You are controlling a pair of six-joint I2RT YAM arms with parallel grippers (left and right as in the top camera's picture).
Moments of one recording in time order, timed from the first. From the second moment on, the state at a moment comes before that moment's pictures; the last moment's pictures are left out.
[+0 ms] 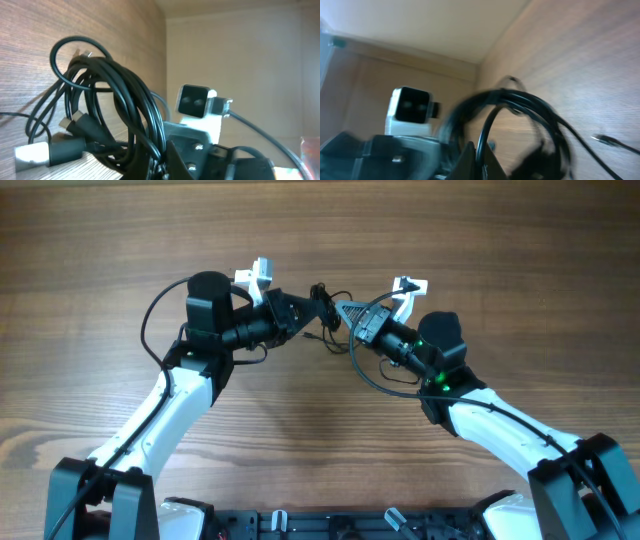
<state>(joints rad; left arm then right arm) -0.23 1.46 0.79 0.28 0.87 -1.10 0.44 1.49 0.59 0.73 -0.43 1.19</state>
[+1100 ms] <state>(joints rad) -0.19 1.46 0.79 0.30 0.56 -1.86 0.52 1.50 0.59 0.49 -0.54 1.00</state>
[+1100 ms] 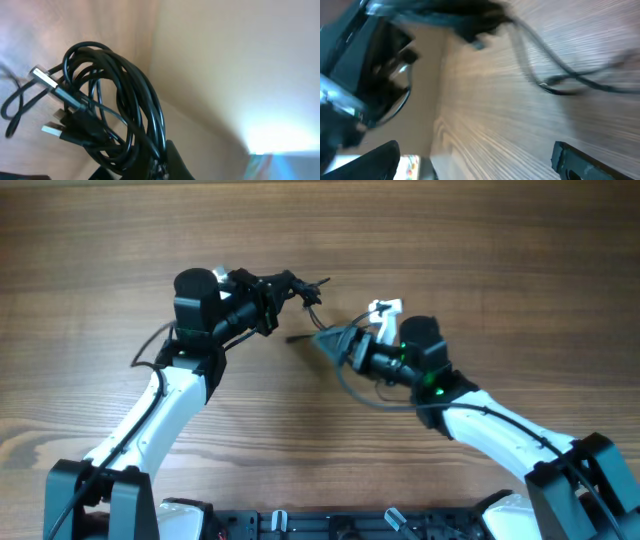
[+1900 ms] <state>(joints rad) -0.29 1.46 0.79 0.50 0.55 -1.92 0.70 1.54 0.59 0.55 -0.01 0.87</state>
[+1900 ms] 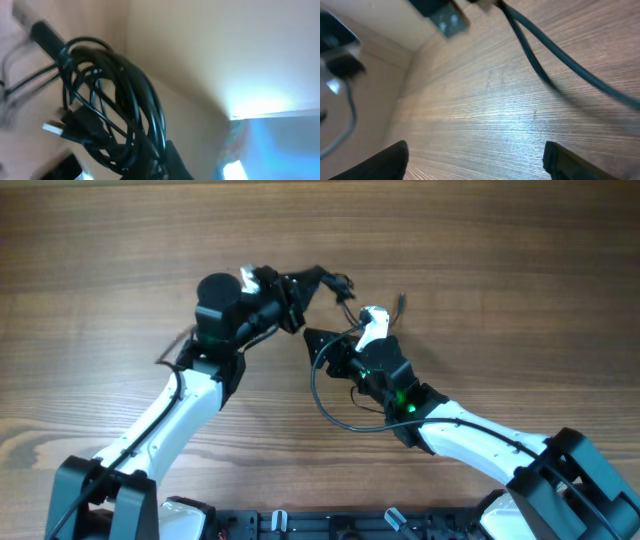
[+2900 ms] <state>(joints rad) -0.06 1.46 0.80 0.50 1.36 -0.68 0.44 1.31 0.58 0.61 -0.58 0.94</state>
